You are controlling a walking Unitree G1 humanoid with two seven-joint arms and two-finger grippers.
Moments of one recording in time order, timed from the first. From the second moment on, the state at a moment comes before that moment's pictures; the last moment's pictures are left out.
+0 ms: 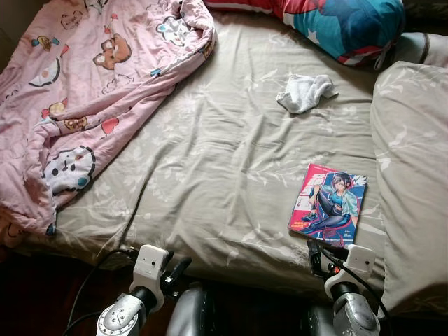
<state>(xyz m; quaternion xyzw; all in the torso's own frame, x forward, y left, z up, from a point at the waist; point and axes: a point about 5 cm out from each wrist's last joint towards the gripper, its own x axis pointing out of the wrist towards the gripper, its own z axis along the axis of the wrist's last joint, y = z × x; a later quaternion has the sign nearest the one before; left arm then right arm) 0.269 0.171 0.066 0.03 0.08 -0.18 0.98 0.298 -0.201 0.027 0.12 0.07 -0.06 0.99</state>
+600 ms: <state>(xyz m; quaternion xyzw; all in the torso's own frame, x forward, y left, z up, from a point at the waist) 0.268 0.168 0.069 0.03 0.08 -0.17 0.98 0.305 -0.221 0.039 0.09 0.06 -0.09 0.99</state>
